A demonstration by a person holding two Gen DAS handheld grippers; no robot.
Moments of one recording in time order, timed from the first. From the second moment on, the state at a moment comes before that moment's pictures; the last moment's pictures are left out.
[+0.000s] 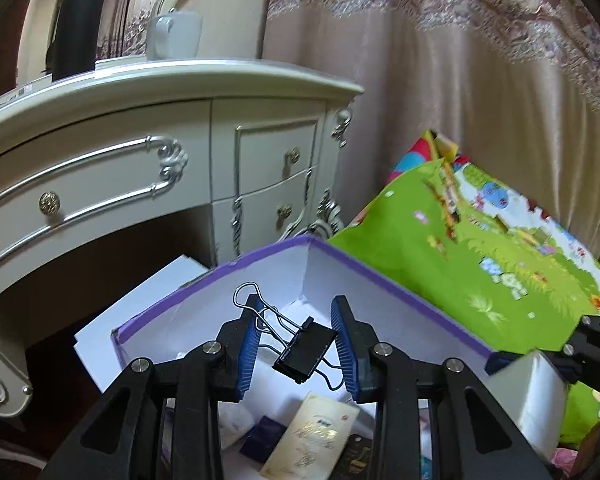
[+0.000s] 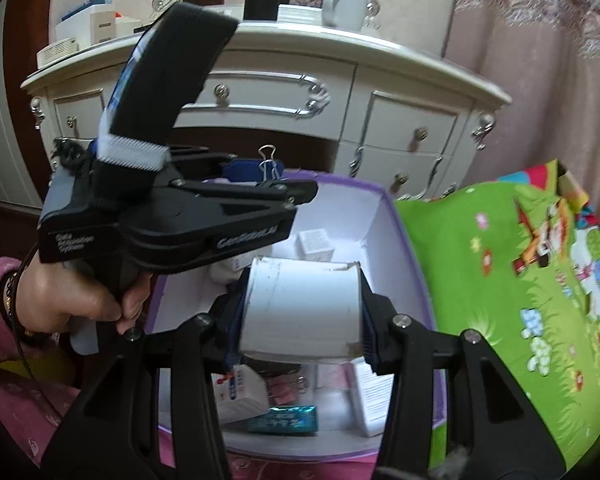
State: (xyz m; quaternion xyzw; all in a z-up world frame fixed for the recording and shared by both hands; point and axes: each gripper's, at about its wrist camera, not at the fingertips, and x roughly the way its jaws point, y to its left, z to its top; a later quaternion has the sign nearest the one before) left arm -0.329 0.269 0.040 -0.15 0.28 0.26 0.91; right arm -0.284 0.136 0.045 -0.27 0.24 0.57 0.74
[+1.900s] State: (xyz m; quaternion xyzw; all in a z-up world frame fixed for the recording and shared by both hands) left arm 0.093 0.057 -0.001 -0.05 0.44 0.01 0.89; right arm 0.286 -0.170 -0.002 -0.10 0.44 0.21 0.87
